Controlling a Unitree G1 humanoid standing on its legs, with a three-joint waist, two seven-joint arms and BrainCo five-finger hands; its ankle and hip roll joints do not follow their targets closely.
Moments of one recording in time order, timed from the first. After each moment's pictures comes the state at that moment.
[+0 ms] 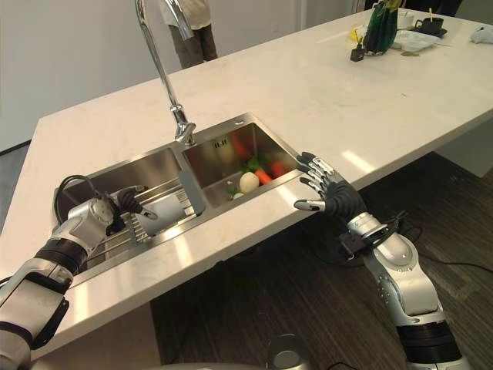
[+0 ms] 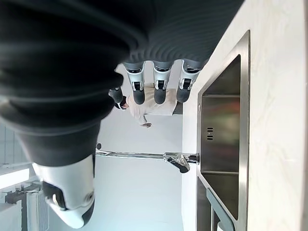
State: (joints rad) left arm -0.67 0.67 -0.44 0.76 0.35 0.24 -0.27; right arm -0.08 -0.65 -0.01 -0.23 0.53 0.06 0.32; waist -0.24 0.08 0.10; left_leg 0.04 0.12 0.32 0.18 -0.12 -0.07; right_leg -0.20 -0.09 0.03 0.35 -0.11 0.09
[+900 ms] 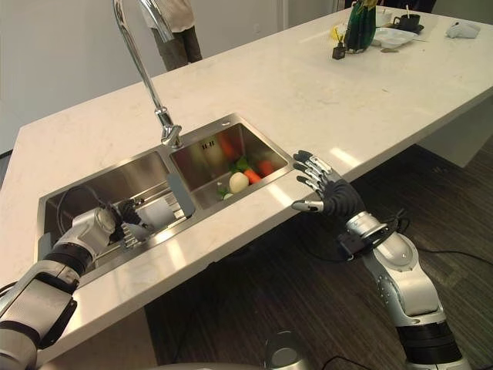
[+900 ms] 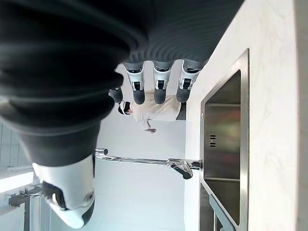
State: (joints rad) left arm -0.67 0.62 -0.44 0.89 0.42 0.23 -0.25; right arm -0.08 -0.65 -0.01 -0.26 0.53 0.06 0.33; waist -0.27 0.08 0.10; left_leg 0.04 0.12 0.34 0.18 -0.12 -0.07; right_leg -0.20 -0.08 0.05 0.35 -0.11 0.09
